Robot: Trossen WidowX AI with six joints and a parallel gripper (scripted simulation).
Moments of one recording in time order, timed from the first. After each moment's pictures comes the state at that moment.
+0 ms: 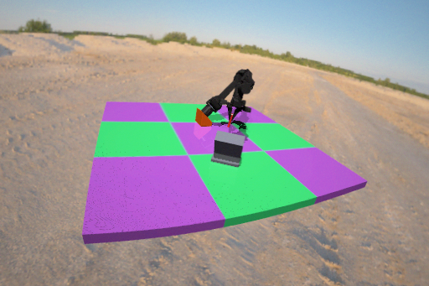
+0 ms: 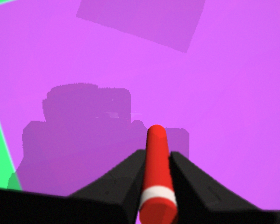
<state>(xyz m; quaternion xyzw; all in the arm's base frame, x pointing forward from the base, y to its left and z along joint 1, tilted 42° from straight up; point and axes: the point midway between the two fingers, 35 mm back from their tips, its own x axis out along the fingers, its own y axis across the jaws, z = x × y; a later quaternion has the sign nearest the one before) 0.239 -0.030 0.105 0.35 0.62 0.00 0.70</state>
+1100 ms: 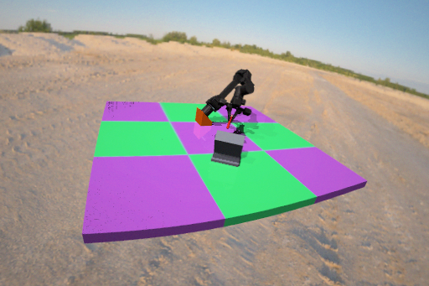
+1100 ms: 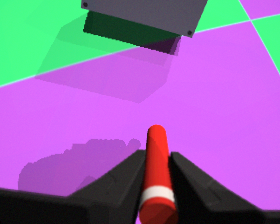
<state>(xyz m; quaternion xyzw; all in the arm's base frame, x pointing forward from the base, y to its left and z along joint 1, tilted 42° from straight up) 0.276 -0.056 0.092 0.35 0.54 -0.10 0.76</state>
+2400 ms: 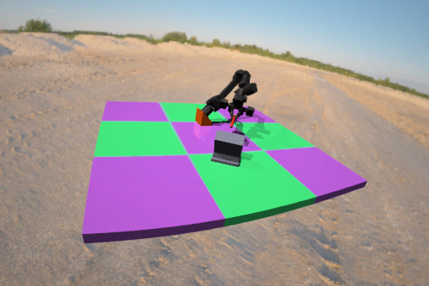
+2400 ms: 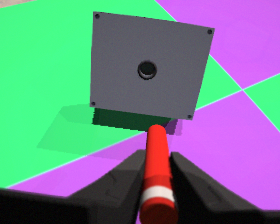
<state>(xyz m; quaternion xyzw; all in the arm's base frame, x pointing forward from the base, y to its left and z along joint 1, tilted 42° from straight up) 0.319 -0.081 0.100 0.39 0.40 -0.19 0.81</state>
